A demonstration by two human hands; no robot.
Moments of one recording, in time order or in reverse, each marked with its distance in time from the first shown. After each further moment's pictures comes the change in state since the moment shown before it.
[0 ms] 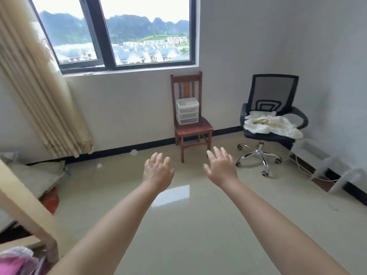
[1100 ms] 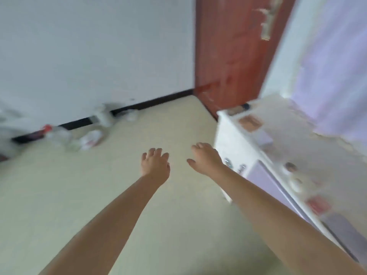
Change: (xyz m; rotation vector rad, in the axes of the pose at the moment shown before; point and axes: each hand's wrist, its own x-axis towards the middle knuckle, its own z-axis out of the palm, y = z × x) left_hand -0.864 0.661 0.023 0.078 -0.169 1.675; right_hand -1.105 0.283 -0.156 0.008 0.079 1.518
